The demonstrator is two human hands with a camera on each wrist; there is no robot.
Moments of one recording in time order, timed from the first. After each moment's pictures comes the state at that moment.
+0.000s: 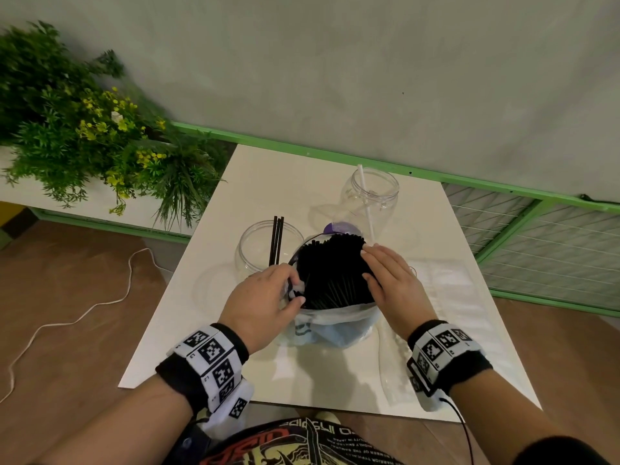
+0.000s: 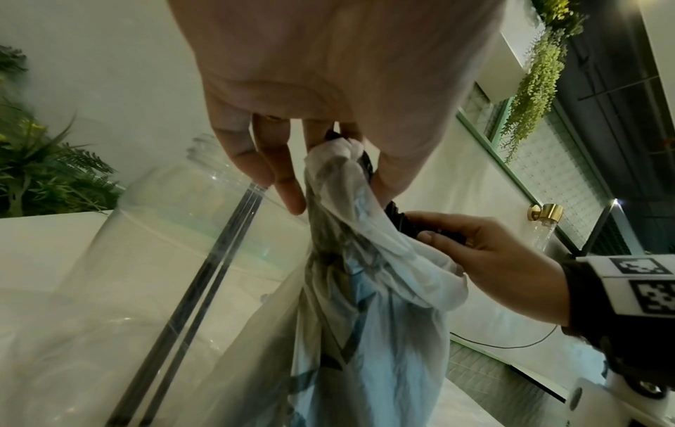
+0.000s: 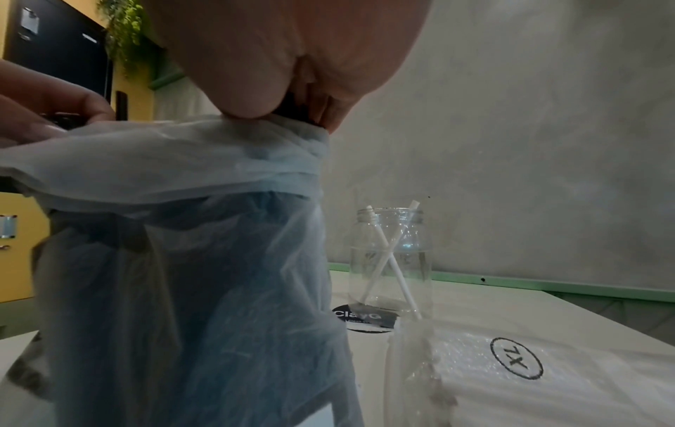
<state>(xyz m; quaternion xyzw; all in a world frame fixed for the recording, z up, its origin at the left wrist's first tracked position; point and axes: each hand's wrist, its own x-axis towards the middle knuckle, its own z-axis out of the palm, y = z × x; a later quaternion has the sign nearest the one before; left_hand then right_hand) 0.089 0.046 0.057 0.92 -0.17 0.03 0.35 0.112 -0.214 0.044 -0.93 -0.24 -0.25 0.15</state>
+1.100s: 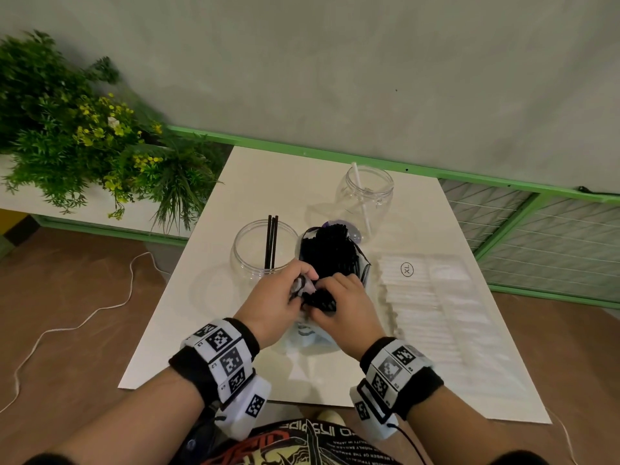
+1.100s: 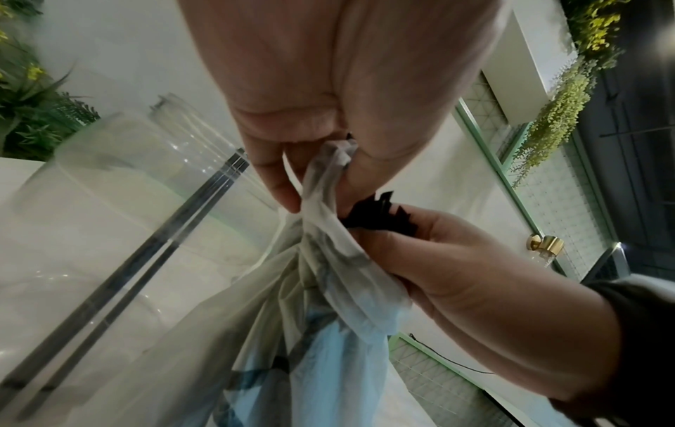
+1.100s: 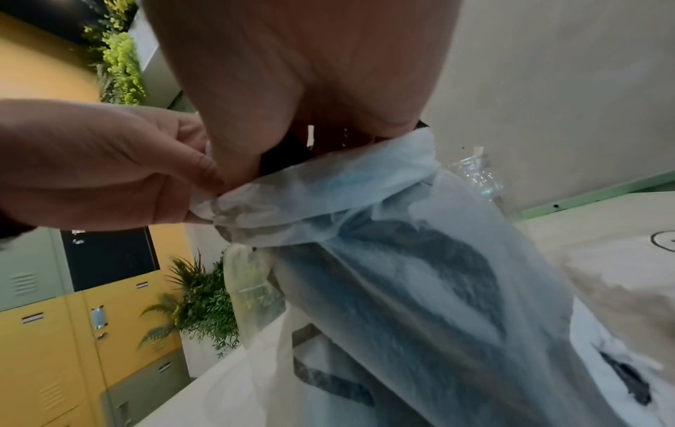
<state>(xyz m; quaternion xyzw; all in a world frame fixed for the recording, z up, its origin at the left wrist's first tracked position) 0.087 0.024 0.066 0.84 -0.18 -0.05 0.51 0.082 -0.145 0.029 -0.94 -0.14 -0.10 0.28</state>
